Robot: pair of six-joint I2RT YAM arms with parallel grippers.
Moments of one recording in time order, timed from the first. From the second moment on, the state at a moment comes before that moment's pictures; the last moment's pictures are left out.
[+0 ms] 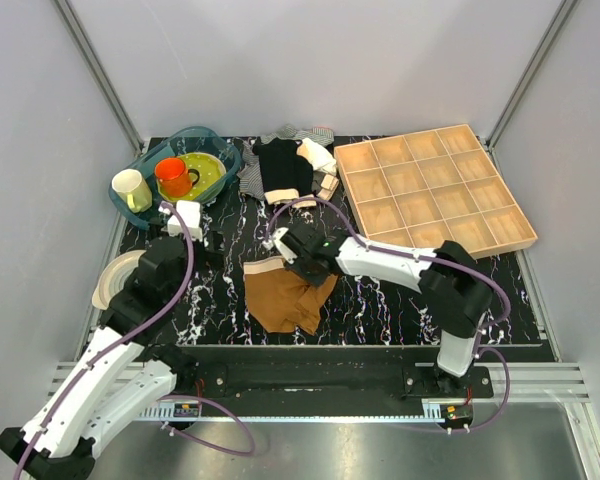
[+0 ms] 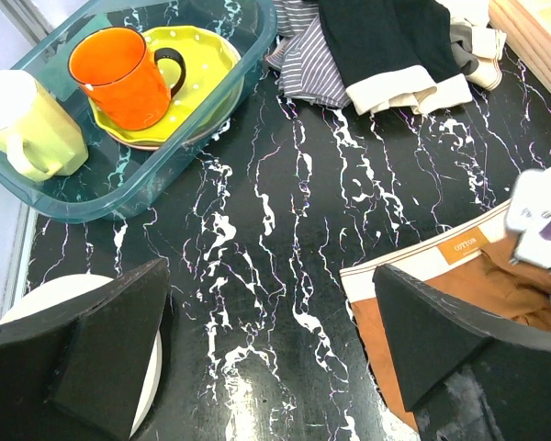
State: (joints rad) left arm -0.52 0.62 0.76 -0.47 -0.41 -0.05; right arm 0.96 1.85 1.30 -0.56 0.11 -0.11
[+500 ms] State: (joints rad) left arm -0.50 0.69 0.76 -0.47 -0.32 -0.05; right arm 0.71 1.56 1.06 -0.64 0.01 -0.25
